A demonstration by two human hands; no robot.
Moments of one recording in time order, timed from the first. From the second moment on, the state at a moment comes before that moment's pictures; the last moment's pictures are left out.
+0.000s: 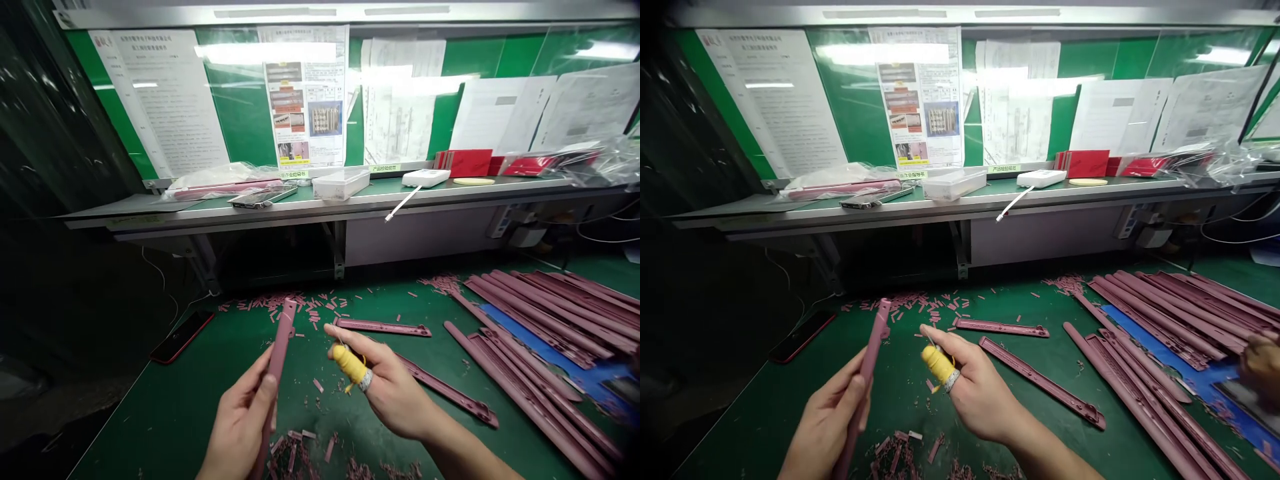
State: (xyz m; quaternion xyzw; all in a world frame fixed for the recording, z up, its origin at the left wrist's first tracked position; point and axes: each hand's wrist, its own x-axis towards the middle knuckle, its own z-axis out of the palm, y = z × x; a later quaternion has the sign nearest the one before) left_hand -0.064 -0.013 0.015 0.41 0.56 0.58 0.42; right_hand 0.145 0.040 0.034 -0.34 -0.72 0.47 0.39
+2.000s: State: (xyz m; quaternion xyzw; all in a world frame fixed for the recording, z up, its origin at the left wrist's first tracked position) left_hand -0.035 0.028 0.031 0.24 0.45 0.59 0.63; right_hand 0.120 0.051 0.002 -0.37 -0.78 0.14 0.48
